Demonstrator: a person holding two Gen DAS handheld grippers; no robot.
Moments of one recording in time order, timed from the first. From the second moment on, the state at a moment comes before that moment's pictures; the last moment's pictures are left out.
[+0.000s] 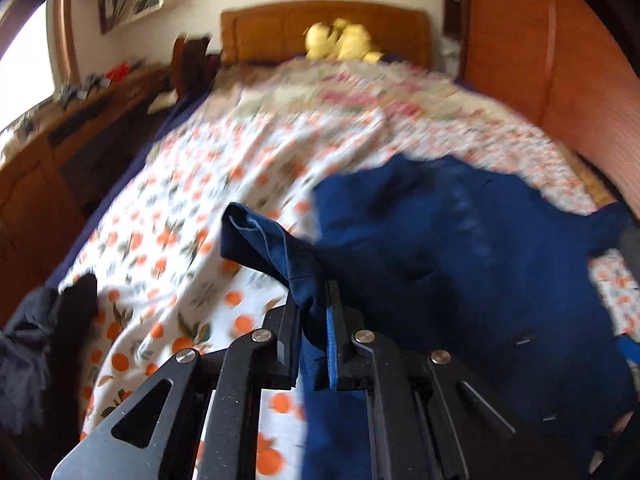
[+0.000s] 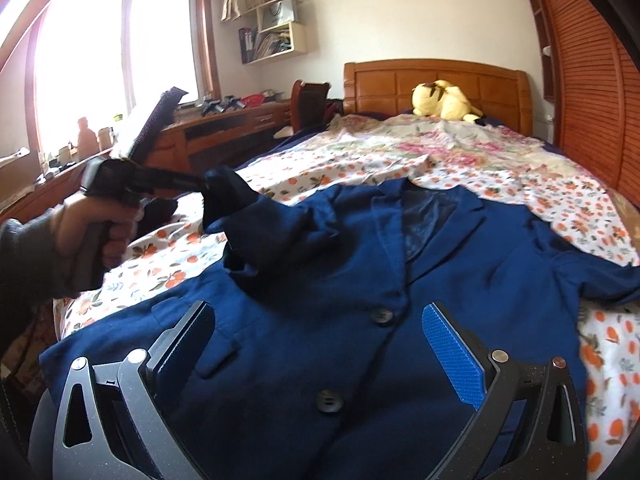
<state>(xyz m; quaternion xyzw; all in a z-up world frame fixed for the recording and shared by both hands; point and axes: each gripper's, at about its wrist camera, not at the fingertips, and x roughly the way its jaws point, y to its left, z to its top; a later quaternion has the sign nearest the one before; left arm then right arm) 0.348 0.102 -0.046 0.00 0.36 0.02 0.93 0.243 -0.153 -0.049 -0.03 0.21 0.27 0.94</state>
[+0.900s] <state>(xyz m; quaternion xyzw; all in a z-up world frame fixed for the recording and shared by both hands) 0.226 -0.056 0.012 0.06 0.29 -0.13 0.94 0.181 -0.217 -0.021 0.01 0.19 0.17 0.97</state>
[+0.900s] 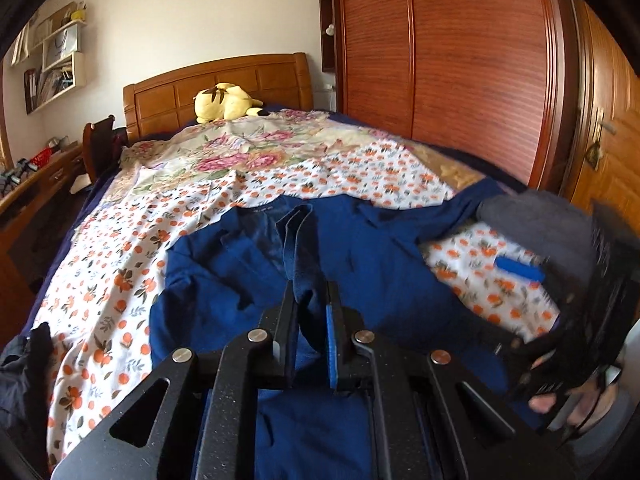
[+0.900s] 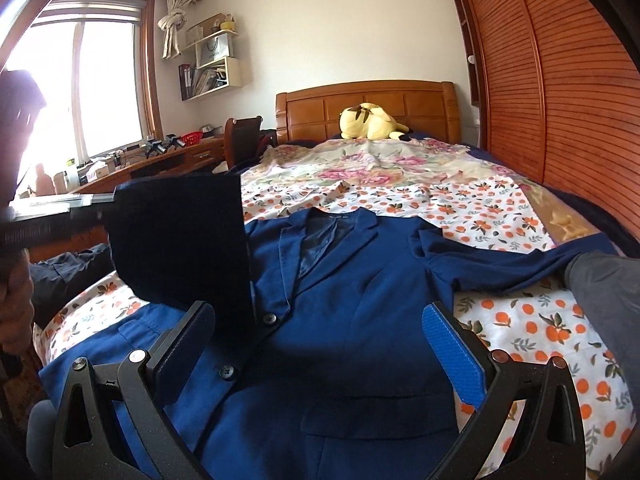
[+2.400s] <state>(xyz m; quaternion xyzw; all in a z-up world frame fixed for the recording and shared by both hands) 0.118 0.087 -0.080 -0.04 0.33 -0.03 0.94 0.262 -0.119 -0.070 -0.07 0.35 0.29 0.89</state>
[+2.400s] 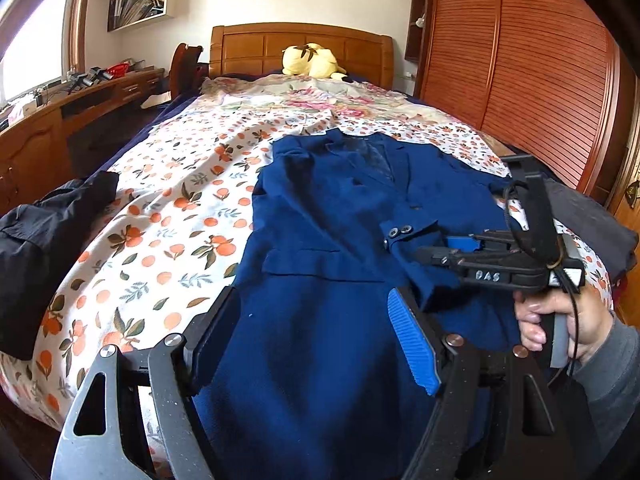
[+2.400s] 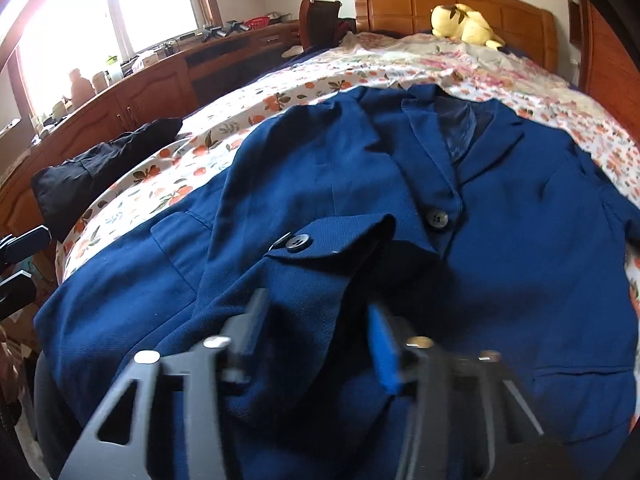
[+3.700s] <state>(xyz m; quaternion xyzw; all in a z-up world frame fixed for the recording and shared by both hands) 0.221 0.019 -0.089 0.00 0.30 -0.10 0.95 0.102 -0.271 -0.067 -0.06 0.30 0.12 0.94</state>
